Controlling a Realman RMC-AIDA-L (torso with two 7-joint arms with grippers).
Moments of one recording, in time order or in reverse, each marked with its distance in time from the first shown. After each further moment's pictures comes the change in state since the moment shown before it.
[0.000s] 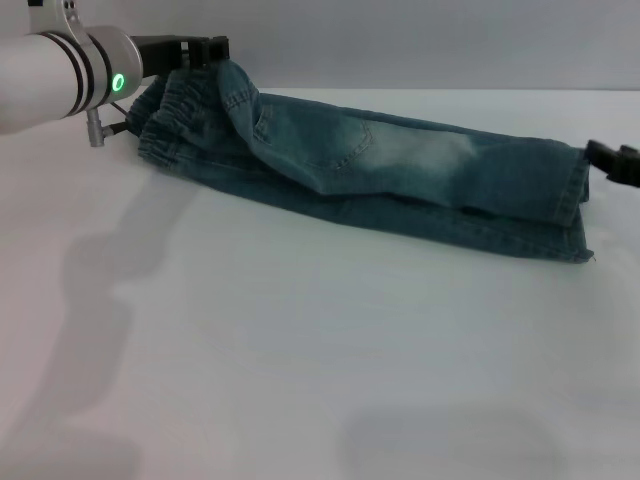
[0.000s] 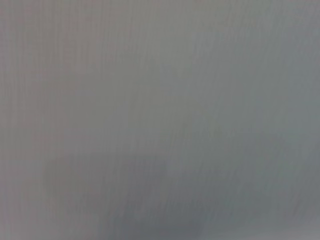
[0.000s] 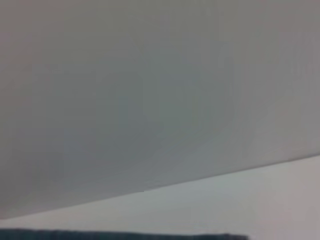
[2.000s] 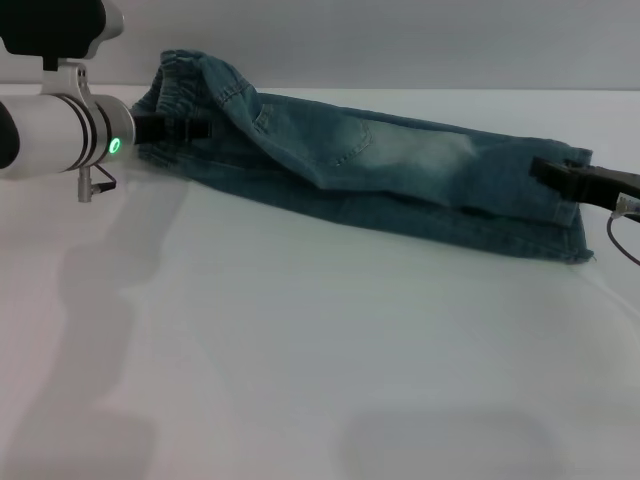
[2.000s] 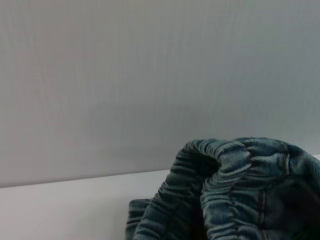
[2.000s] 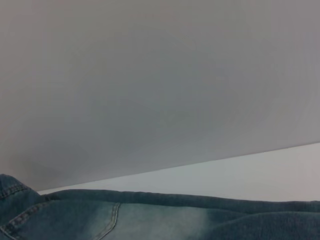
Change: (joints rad) left arm -0.081 -0.001 -0.049 0.271 0.128 0.041 0.014; right arm -0.037 0.000 -0.063 0.043 0.143 0.112 -0.100
